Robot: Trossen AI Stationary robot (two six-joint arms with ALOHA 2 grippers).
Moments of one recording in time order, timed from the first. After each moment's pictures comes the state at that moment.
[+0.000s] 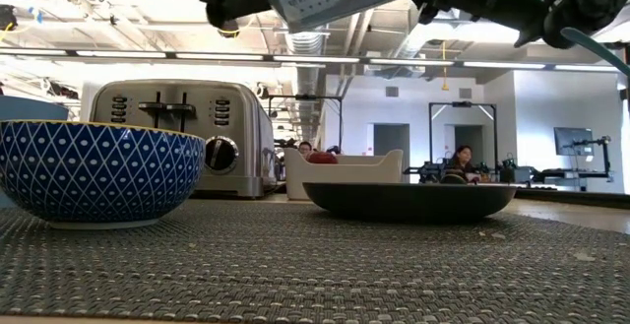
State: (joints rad) left arm 0.02 1.10 0.67 0.40 -0.24 0.00; right arm -0.16 1.24 0.46 1.21 -0.16 -0.04
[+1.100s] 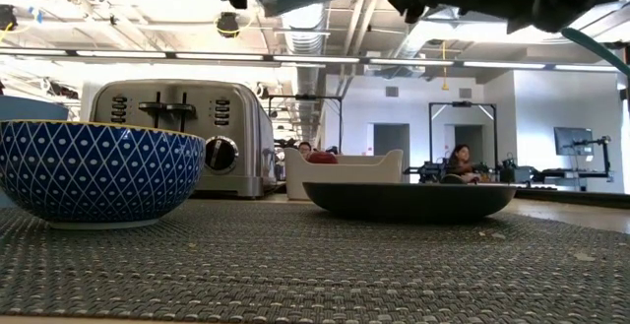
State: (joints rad) left arm 0.01 1.19 0.68 0.66 -0.14 0.16; right arm -0.13 1.23 0.57 0.95 -0.15 -0.05
